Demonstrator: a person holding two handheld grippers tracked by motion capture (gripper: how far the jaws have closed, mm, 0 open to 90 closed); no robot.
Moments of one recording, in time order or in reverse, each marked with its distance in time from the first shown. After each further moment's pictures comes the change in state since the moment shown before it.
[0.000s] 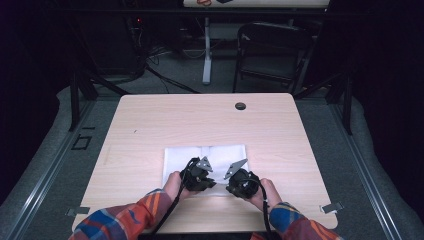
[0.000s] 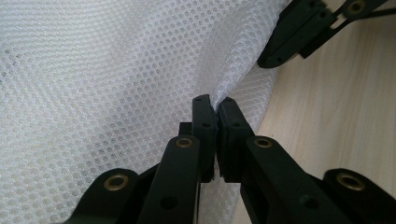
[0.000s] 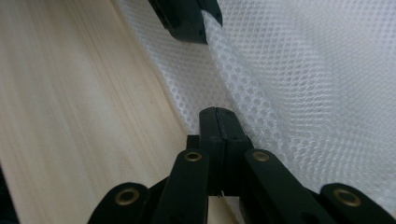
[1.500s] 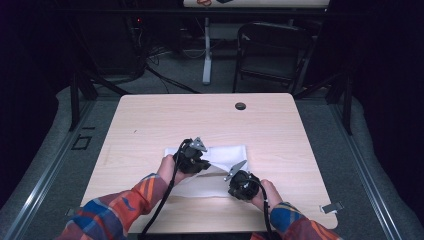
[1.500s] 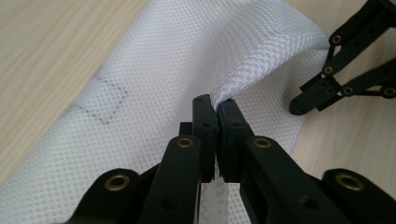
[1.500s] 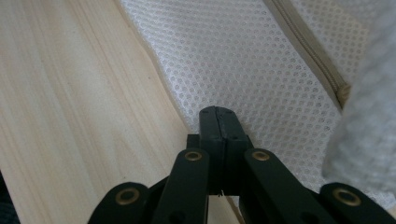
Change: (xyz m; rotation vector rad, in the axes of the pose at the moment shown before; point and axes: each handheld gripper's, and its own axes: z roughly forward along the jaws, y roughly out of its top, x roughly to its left) left arm 0.024 0.031 -0.048 -0.038 0.087 -0.044; right arm -0.003 -0.008 0.009 0.062 0.026 0.019
